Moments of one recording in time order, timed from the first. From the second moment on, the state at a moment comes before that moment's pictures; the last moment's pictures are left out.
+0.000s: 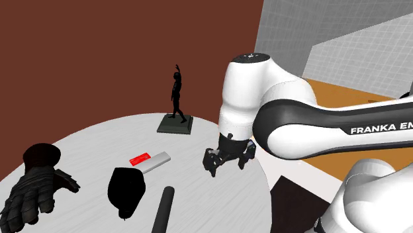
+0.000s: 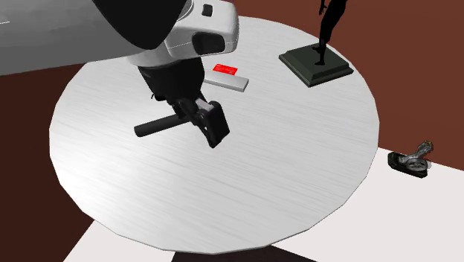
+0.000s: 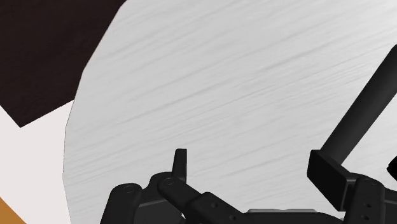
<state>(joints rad) -0.03 -0.62 0.59 -2.47 0.22 1.95 0.88</state>
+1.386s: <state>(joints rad) -0.10 0.41 0.96 -1.96 -0.63 2.06 2.01</state>
